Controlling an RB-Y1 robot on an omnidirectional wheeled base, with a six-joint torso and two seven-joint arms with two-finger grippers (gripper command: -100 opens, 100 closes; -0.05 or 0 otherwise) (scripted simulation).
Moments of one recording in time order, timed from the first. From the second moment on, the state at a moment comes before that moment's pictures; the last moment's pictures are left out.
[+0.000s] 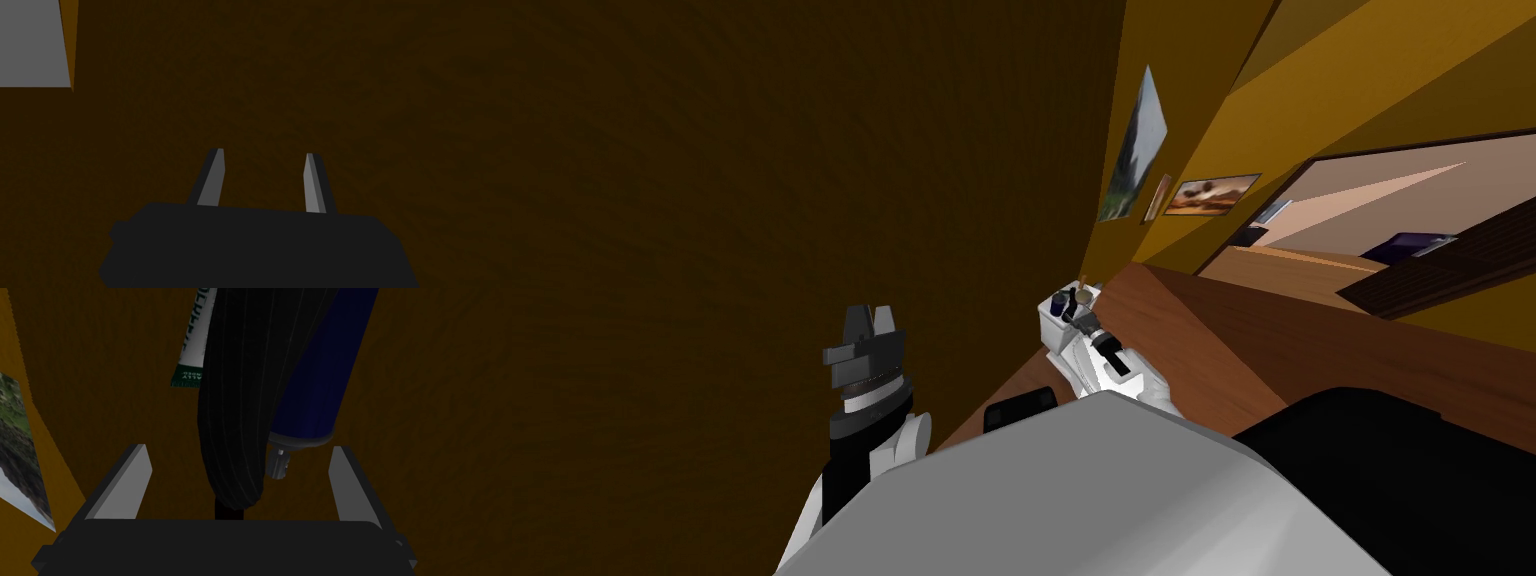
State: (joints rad) left arm 0.55 -0.01 -0.03 -2.33 -0.11 -0.60 -0.04; right arm 0.36 -0.35 -0.14 -1.71 0.64 -0.33 0.80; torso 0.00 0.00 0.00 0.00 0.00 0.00
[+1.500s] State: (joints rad) left arm 0.55 -0.01 -0.03 -2.33 -0.11 -0.60 -0.04; right arm 0.03 -0.40 -0.13 -1.31 0.52 -0.35 0.92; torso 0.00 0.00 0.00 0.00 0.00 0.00
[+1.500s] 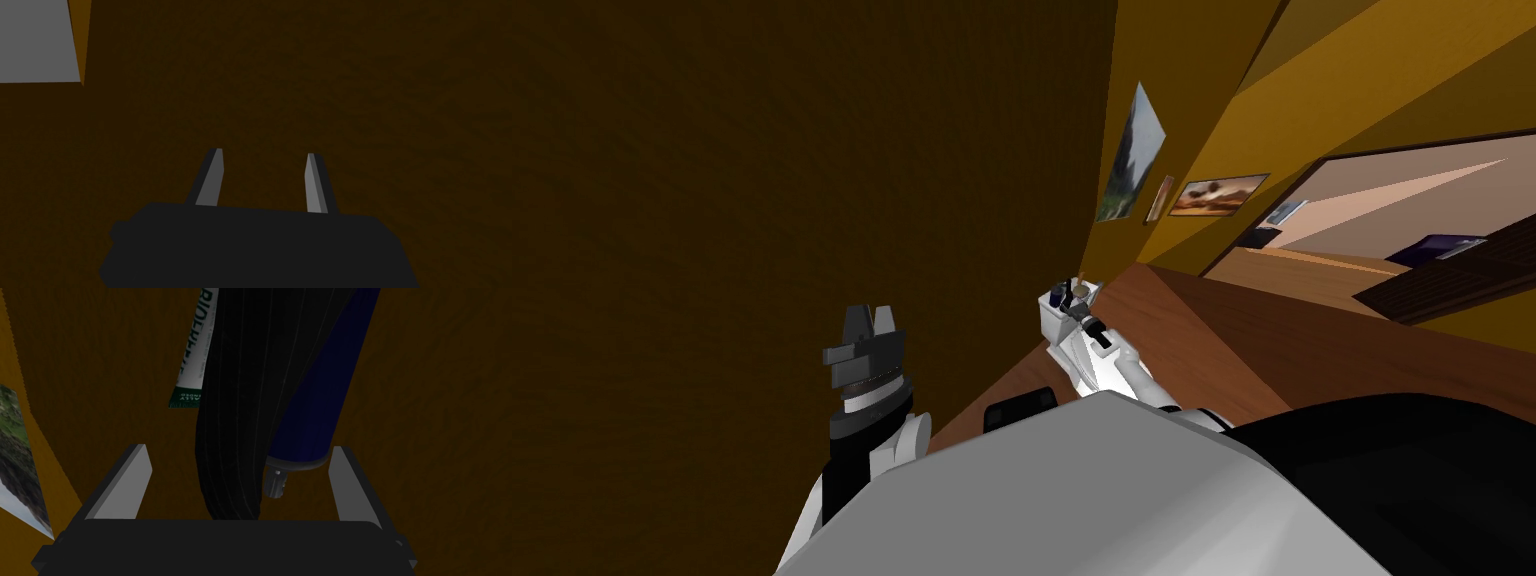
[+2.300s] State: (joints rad) left arm 0.55 -0.01 -0.03 -2.33 -0.11 -0.60 -0.04; right arm -0.18 -0.44 -0.12 -1.06 0.44 -0.37 1.00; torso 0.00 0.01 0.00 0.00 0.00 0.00
